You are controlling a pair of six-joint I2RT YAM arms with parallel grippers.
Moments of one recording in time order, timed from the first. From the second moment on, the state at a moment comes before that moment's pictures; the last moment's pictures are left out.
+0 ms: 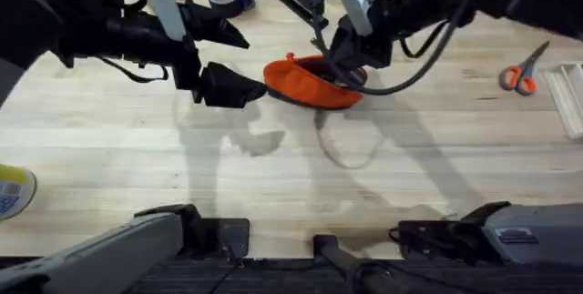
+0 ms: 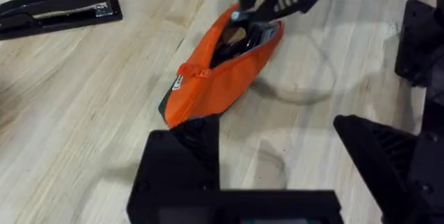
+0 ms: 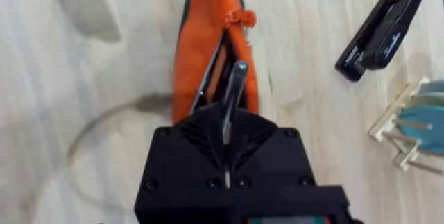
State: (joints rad) left arm 0.13 1.31 1.14 -1.16 0.95 1.08; right arm 0.46 1.56 1.31 -0.79 -0.32 -0.89
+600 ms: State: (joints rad) left arm 0.13 1.31 1.14 -1.16 0.95 1.08; right arm 0.46 1.71 1.31 -0.76 -0.36 -0.94
